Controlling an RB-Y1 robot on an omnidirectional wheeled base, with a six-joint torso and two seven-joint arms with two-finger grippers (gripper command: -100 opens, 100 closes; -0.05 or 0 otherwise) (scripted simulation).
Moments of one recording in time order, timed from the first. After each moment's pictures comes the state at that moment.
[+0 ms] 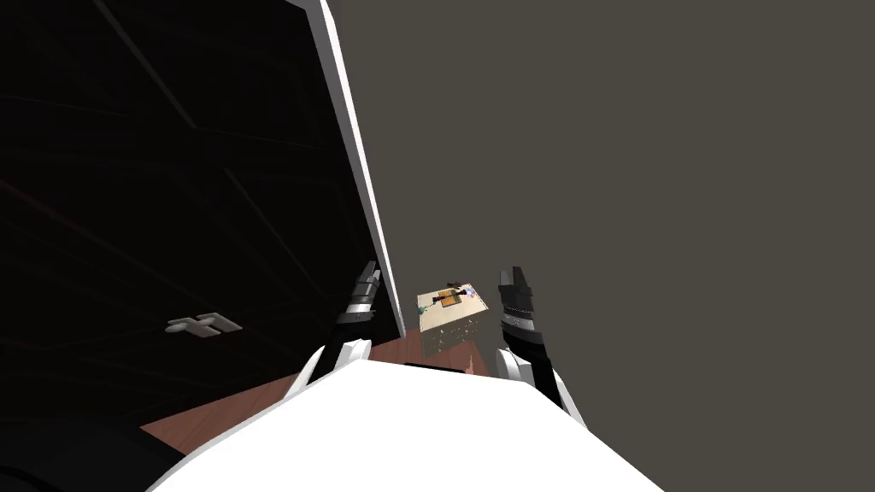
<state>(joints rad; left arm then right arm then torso) 0.53 -0.03 0.03 -2.21 -0.08 -0.36 -0.09 0.48 0.02 0.04 -2.20 0.05 -0.52 0.05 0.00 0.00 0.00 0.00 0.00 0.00</state>
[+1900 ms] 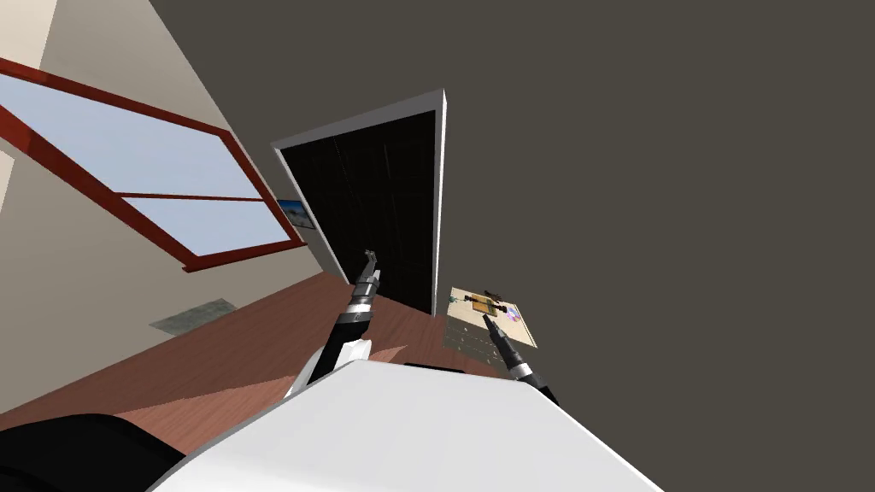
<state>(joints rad) 0.53 -0.03 0.03 -2.21 -0.08 -0.36 -0.09 0.64 -0.34 0.09 -1.80 0.39 -0.49 0.08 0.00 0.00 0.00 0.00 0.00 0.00</state>
